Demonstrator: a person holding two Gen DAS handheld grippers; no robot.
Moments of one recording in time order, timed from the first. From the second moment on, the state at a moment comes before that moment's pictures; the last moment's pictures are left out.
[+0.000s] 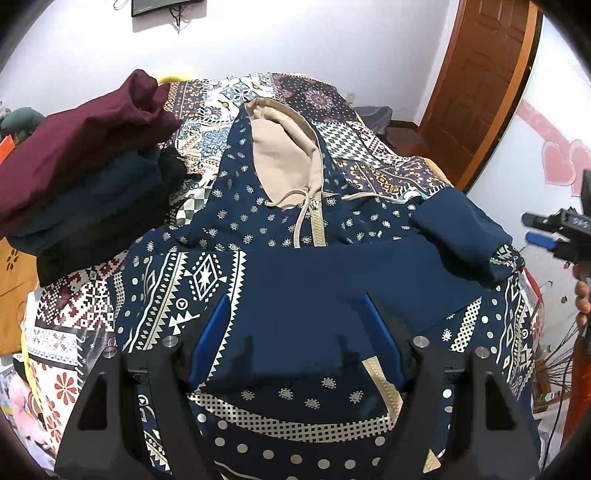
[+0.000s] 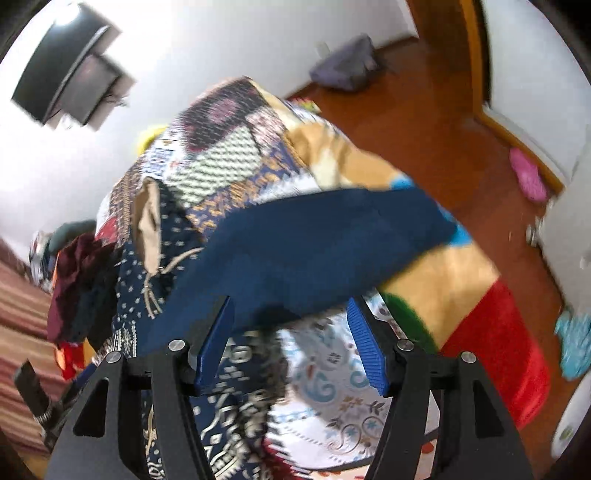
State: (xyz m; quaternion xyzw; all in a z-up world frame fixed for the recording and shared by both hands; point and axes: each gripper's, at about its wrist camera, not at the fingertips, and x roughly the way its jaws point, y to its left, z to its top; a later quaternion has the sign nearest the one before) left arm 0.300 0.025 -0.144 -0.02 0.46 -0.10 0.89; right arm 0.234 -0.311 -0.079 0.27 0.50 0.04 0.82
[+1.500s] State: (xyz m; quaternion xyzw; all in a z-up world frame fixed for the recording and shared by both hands) left arm 0.243 0.129 -0.129 -0.07 0.42 -0.02 0.91; right arm 0.240 0.007 -0.090 0.01 0.55 0.30 0.78
